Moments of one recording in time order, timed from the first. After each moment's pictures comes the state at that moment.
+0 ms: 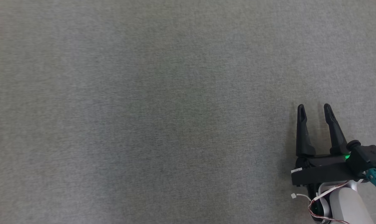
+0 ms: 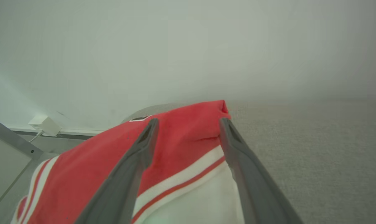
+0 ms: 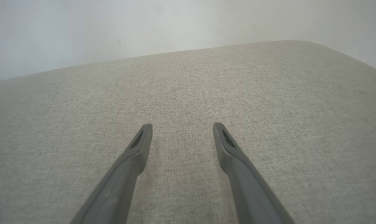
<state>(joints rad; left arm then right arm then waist) -0.87 0.59 0.12 0.62 -0.34 -0.12 0.01 -0.26 -0.05 -0.03 0.18 0.18 0.13 -0.26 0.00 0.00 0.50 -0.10</state>
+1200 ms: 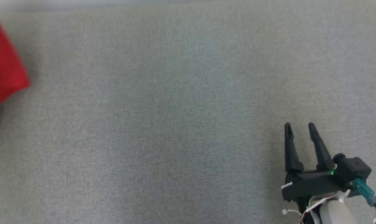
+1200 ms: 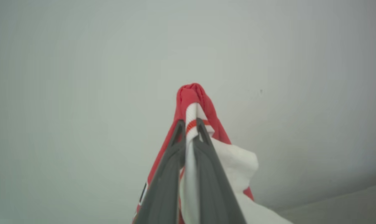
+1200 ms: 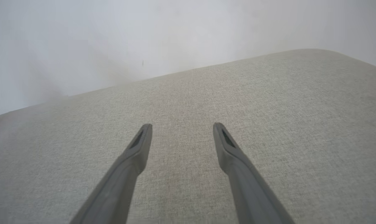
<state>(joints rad) -1.13 0.57 -0.15 0.64 -0.28 -0.12 -0.13 -0.22 -0.05 0.02 0.25 0.25 0.13 -0.26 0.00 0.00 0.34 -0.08</state>
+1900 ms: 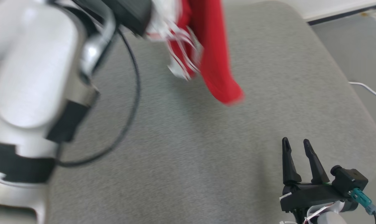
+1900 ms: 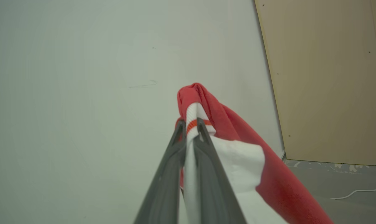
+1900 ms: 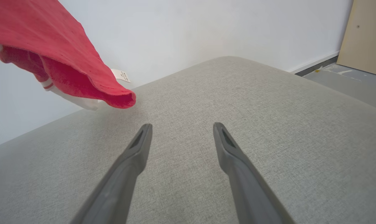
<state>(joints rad) -1.25 0.26 -0.51 0.28 -0.38 -0.13 0.08 -0.17 -0.05 0.05 0.30 0.37 0.13 -0.26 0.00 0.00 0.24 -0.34</state>
